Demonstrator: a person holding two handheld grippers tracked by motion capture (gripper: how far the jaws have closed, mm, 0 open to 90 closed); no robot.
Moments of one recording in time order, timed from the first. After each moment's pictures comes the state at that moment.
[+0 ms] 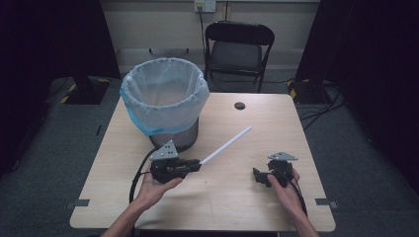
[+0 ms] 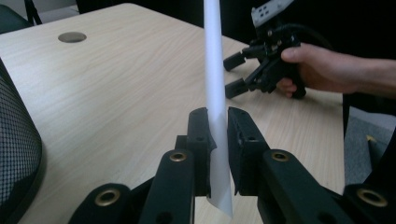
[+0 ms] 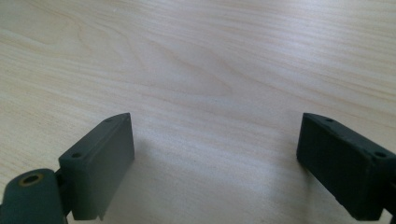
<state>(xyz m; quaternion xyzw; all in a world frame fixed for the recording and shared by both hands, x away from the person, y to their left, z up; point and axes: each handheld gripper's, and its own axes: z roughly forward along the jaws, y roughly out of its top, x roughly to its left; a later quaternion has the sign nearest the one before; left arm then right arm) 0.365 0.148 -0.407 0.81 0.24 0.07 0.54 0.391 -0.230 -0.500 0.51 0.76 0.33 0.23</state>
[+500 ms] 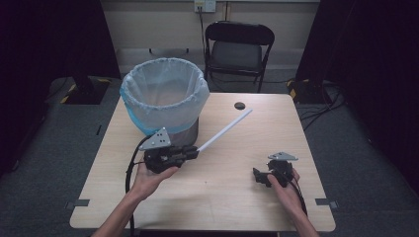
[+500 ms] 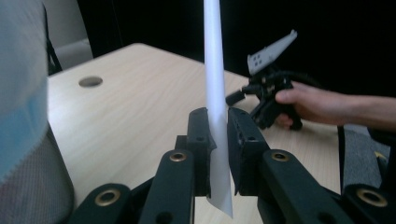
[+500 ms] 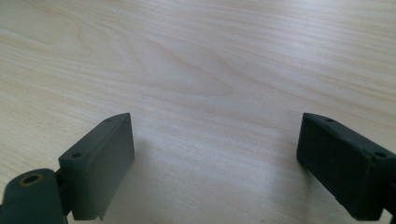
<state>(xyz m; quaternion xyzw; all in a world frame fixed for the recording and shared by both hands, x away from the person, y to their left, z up) 0.369 0.157 -0.361 0.79 0.22 0.10 0.57 0.391 -0.230 -0.500 0.51 0.76 0.33 0.23</state>
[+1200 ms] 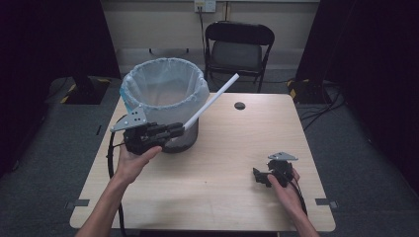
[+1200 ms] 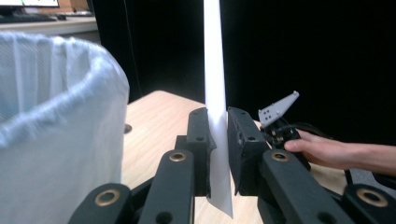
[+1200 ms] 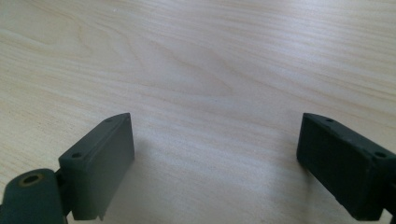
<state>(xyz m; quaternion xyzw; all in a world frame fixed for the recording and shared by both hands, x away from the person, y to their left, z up) 0.381 0.192 -0.305 0.74 0.21 0.14 0.62 0.391 -0.230 -0.500 0.51 0.76 0.33 0.23</state>
